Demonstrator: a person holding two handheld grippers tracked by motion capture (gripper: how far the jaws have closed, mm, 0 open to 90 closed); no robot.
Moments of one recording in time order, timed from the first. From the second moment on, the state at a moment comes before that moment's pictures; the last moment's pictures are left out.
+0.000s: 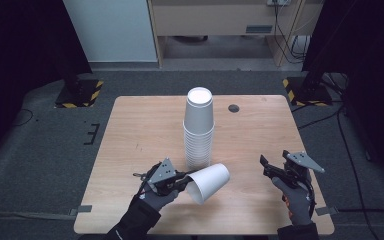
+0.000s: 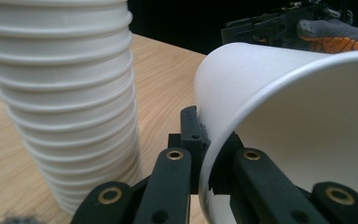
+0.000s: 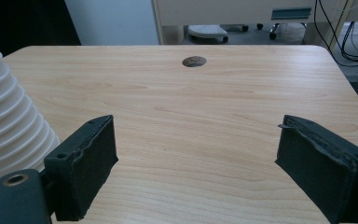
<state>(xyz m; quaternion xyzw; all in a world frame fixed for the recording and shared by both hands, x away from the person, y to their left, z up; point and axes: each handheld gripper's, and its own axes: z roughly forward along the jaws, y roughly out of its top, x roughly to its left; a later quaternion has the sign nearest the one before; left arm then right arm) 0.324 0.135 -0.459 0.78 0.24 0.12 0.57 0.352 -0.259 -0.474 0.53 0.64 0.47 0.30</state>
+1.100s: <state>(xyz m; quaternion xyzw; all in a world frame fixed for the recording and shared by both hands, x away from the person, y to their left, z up) 0.299 0.227 -0.465 0.76 0.32 0.15 0.55 0.353 -0.261 -0.480 0.53 0.65 0.45 0.31</state>
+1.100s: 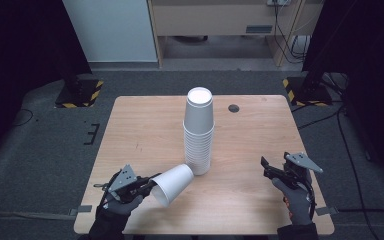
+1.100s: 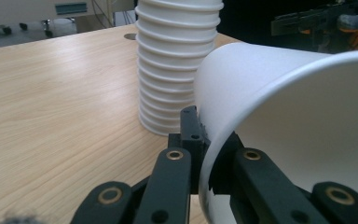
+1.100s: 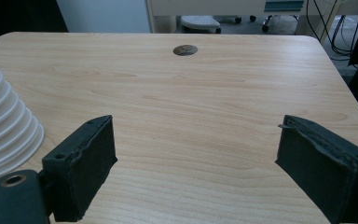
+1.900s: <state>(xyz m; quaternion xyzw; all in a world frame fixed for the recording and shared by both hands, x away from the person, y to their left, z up) 0.318 0.286 -0.460 0.71 0.44 0.20 0.51 0.355 -0.261 -0.486 0.53 0.66 0.44 0.30</state>
